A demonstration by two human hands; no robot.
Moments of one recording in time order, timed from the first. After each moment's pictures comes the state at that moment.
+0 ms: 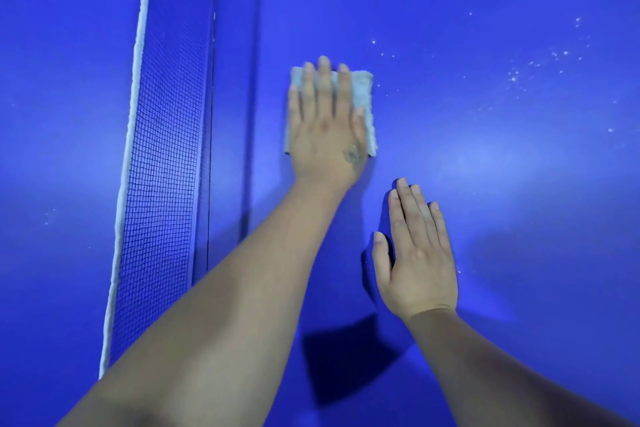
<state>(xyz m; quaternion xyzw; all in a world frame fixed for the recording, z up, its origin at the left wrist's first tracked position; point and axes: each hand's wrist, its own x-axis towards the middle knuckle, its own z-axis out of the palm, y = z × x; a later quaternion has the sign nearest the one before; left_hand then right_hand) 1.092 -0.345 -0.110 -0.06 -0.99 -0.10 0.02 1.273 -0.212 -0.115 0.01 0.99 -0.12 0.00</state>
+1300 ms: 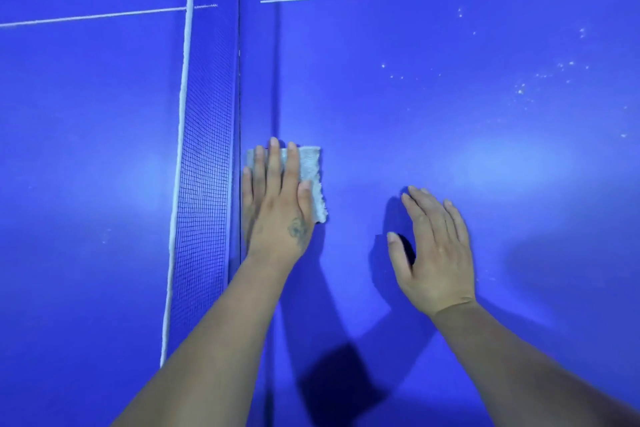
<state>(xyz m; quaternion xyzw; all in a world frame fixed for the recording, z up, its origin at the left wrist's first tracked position) 1.163 -0.450 -0.099 -0.02 -0.99 -0.08 -0.06 1.250 -0.210 -0.099 0.00 0.98 -0.19 -0.03</state>
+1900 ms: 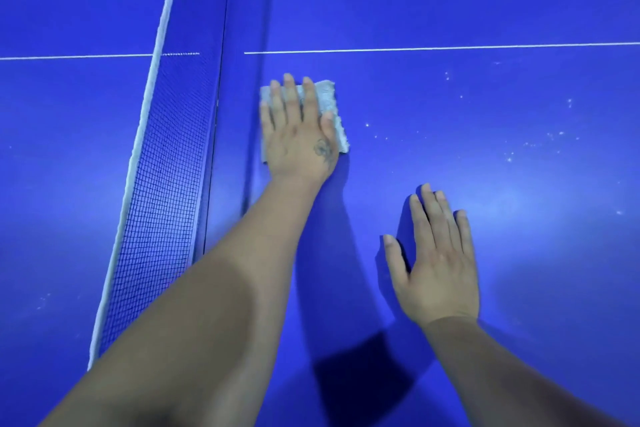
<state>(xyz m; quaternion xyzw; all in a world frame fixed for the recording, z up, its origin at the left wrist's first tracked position) 0.968 -0.361 -0.112 0.01 -1.00 -0.08 0.00 1.163 -0.174 -0.117 0.05 0.99 -0.11 -0.01</state>
